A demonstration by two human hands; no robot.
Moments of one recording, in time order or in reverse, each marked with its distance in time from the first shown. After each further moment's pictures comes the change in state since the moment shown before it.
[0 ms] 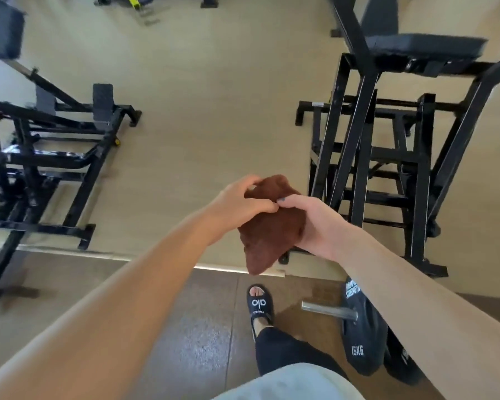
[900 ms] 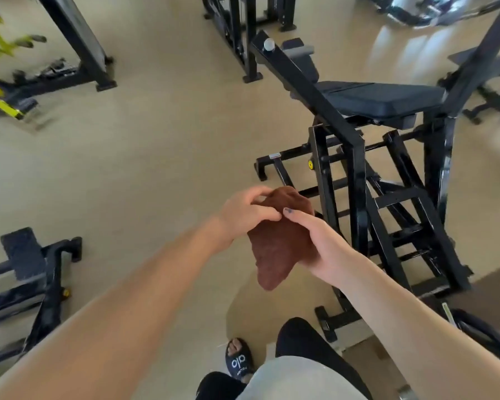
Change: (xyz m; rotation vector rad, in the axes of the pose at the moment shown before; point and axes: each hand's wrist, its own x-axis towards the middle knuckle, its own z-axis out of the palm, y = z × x) left_hand 0.358 0.187 -0.269 0.189 -0.443 0.141; right_hand 0.296 -0.258 0.088 0.352 0.444 -0.321
